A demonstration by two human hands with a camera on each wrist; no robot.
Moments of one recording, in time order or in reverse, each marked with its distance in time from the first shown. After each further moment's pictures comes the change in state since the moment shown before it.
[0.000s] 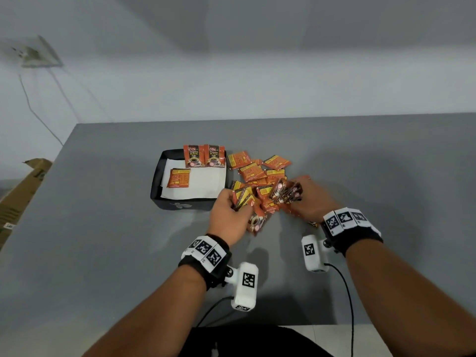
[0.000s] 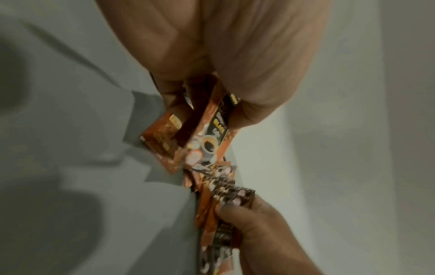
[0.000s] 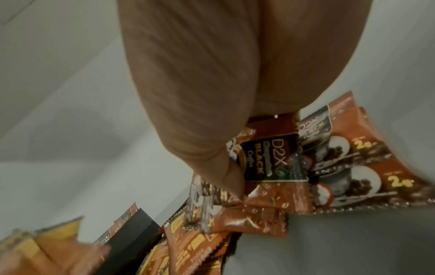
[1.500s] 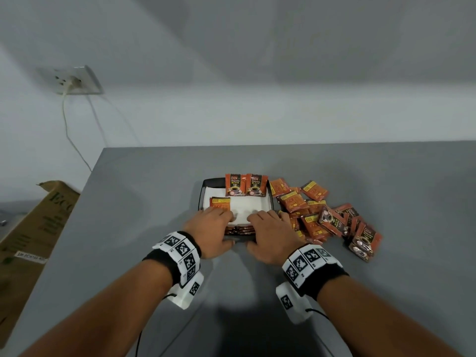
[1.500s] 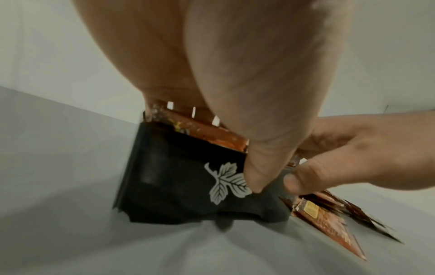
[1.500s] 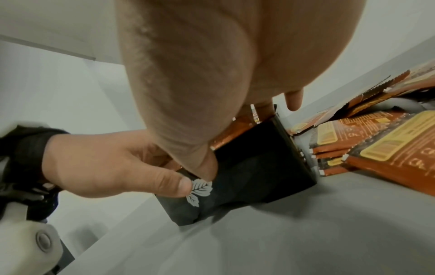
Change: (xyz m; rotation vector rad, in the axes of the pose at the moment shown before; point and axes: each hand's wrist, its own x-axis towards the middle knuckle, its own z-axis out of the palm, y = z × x) left_hand 0.093 -0.011 -0.179 1.215 -0.446 0.522; right_hand 0.004 -0.192 0.094 -0.462 -0.081 -0.284
